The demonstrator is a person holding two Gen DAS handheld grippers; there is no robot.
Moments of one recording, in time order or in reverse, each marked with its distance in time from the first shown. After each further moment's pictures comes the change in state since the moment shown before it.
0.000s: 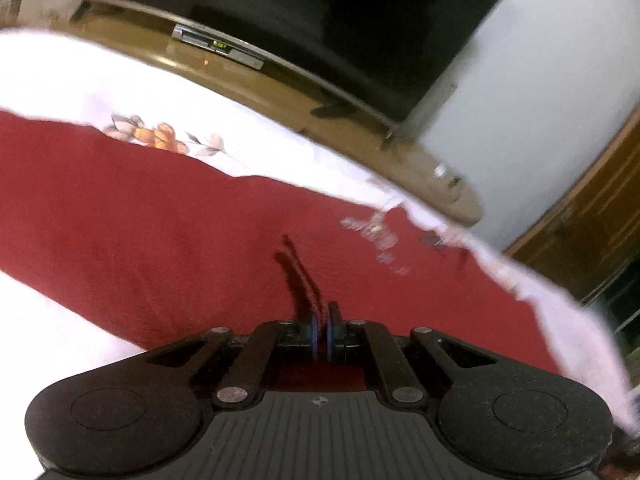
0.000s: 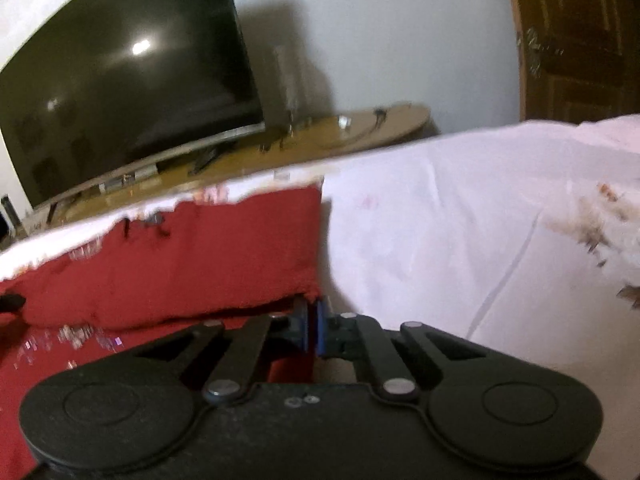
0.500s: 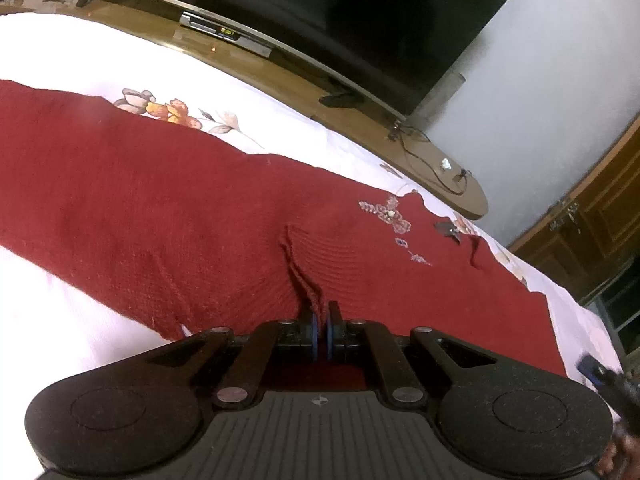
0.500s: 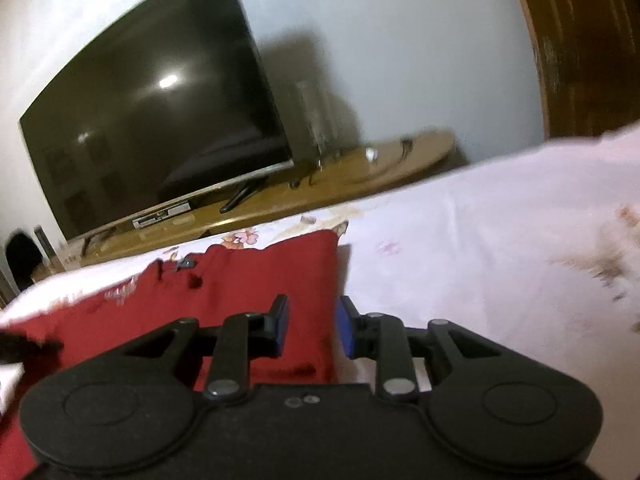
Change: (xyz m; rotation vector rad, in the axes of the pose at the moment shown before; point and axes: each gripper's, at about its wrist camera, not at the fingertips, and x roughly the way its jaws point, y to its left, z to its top) left arm 0.008 0.012 -0.007 -0.050 0.003 -0.028; right arm 0.005 -0.021 0.023 0.088 -0.051 0.152
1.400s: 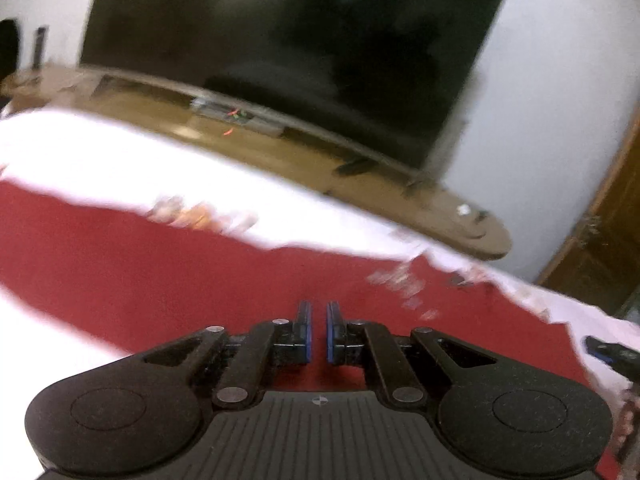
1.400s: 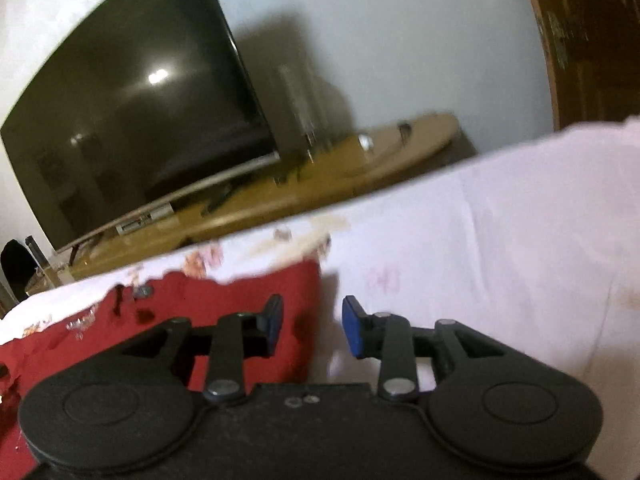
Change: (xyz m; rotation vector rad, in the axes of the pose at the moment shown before) left arm -0.045 -0.030 0.012 0.133 -0.203 0.095; right arm 0.057 -0.014 0.029 -0.027 0.007 -0.007
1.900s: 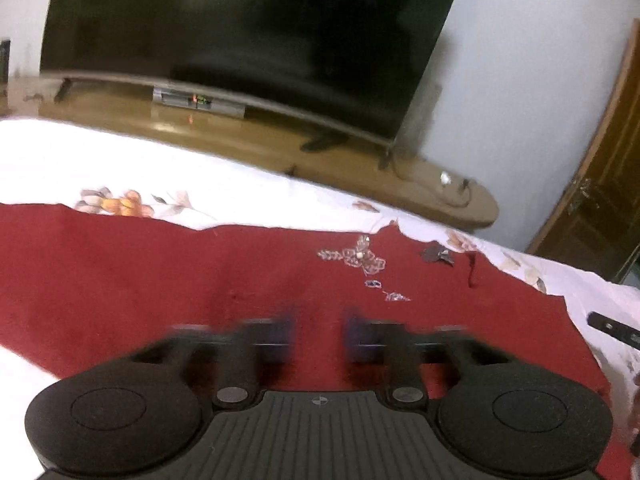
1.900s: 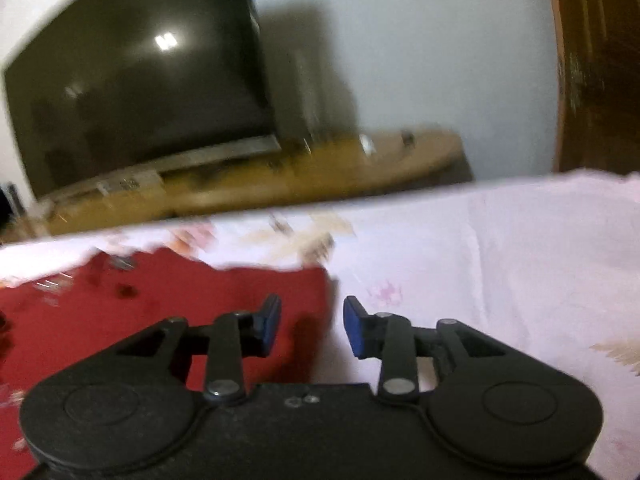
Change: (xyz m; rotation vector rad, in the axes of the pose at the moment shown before) left arm 0.035 -0.034 -0.018 0.073 0.048 0.000; right arm 0.002 0.029 0.000 -0.168 0.005 -0.069
